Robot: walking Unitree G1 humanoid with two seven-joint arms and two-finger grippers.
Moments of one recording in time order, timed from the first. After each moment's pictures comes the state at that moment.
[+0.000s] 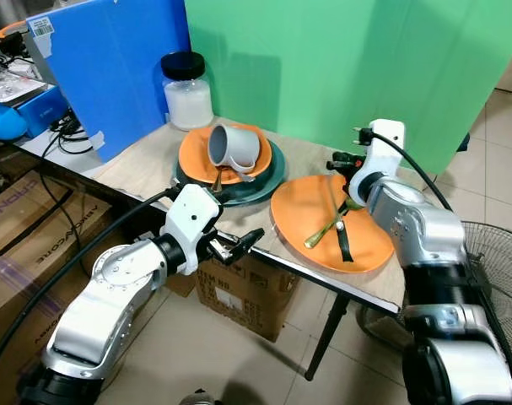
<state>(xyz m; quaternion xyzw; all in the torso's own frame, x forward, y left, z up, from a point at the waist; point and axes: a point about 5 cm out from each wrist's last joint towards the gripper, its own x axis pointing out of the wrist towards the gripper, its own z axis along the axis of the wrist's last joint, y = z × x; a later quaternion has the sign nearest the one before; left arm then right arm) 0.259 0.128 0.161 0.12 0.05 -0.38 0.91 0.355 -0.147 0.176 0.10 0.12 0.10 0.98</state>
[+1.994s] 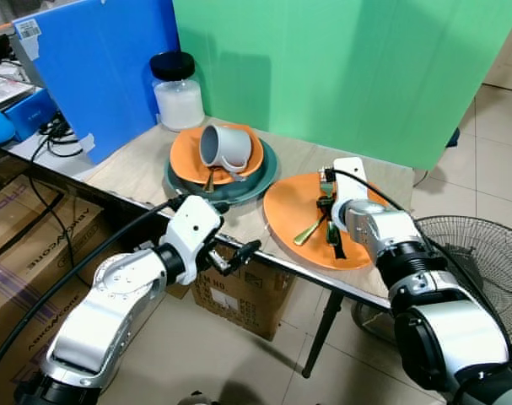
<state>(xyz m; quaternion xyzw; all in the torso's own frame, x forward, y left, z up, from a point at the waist) 0.254 0.131 0.149 0.14 0.07 -0.38 0.91 0.373 -0.135 0.104 -0.05 0.31 0.05 0.95</state>
